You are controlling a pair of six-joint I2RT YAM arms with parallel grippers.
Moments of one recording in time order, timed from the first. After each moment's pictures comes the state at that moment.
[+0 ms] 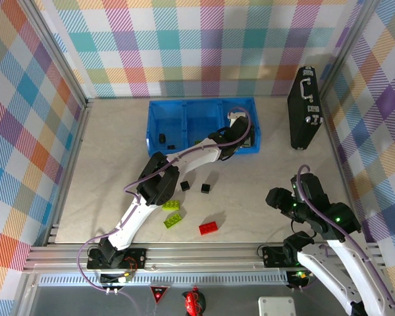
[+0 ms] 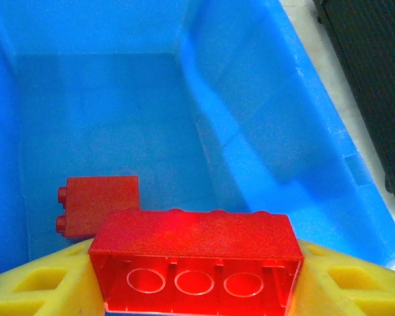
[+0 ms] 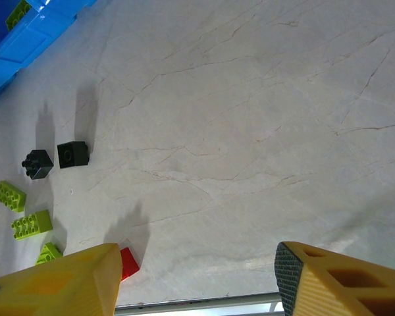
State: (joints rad) left arm -0.86 2.43 2.11 -0.34 -0.29 -0.61; right arm 0.45 0.55 0.81 -1.22 0.00 0.86
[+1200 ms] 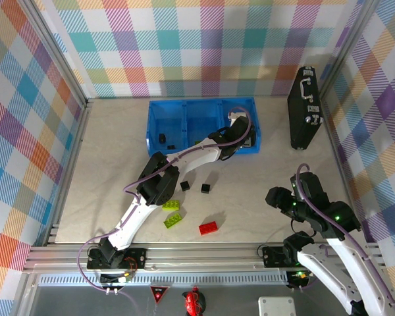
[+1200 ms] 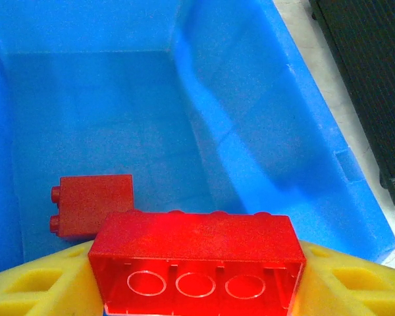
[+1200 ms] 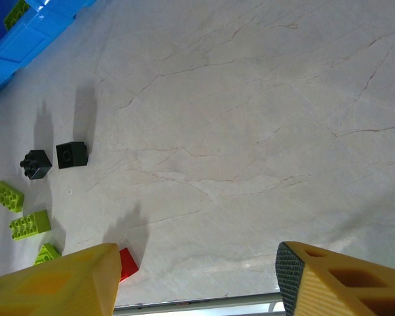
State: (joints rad) left arm -0.86 2.43 2.11 -0.35 -0.28 -0.60; right arm 0.45 0.56 0.82 -1.22 0.01 0.85
